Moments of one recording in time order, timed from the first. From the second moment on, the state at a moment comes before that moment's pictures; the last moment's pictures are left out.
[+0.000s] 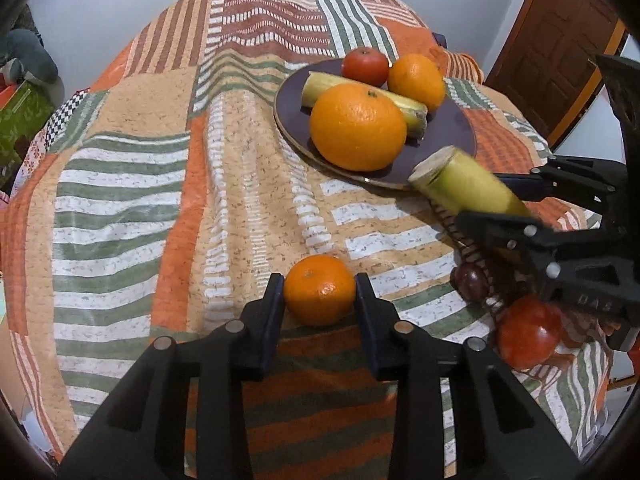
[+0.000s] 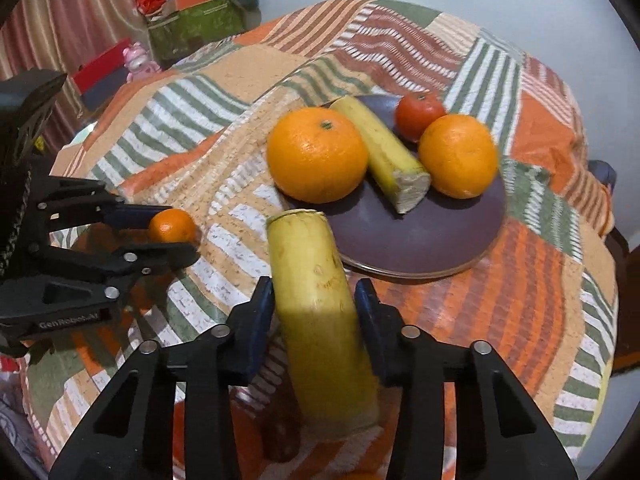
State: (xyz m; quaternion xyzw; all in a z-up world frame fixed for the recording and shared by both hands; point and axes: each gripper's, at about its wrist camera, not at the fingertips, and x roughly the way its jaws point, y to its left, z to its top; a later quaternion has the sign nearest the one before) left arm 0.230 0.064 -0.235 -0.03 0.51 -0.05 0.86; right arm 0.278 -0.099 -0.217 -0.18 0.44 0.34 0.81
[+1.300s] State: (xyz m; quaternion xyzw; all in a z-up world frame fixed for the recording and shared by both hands) left arm 0.354 0.070 -0.193 -0.01 0.46 -0.02 0.89; right arm 0.332 -0.108 -0.177 -0.03 0.40 0.35 0.85
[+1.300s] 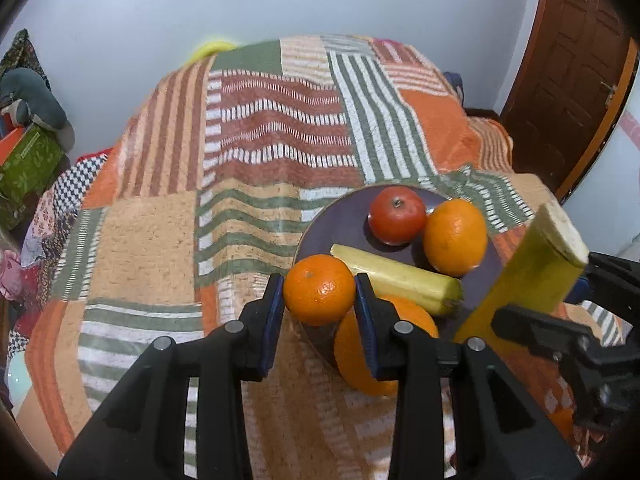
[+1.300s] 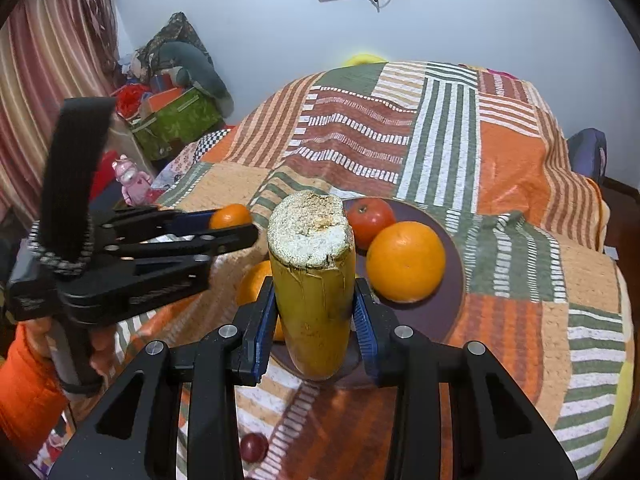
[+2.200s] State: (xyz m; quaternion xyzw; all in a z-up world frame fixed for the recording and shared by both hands) left arm 0.350 0.065 -0.195 0.00 0.45 -0.01 0.89; right arm 0.349 -0.123 -0.179 -0.04 0.40 0.30 0.87
